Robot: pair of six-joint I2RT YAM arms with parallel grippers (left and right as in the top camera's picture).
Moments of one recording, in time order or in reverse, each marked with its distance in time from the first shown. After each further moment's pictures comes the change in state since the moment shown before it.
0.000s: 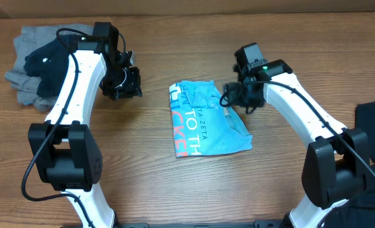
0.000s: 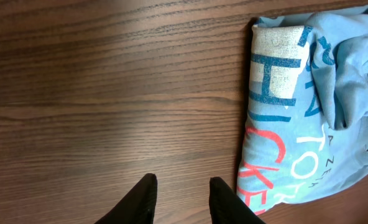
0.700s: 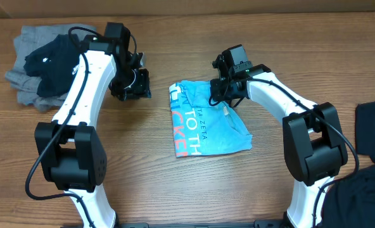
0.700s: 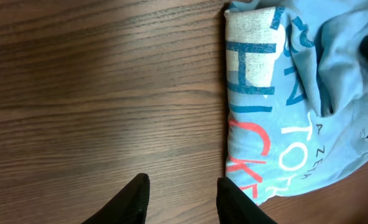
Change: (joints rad) left arm -0.063 0.000 0.000 -0.004 0.000 0.000; right arm 0.019 0.204 0.003 0.333 -0.143 -0.101
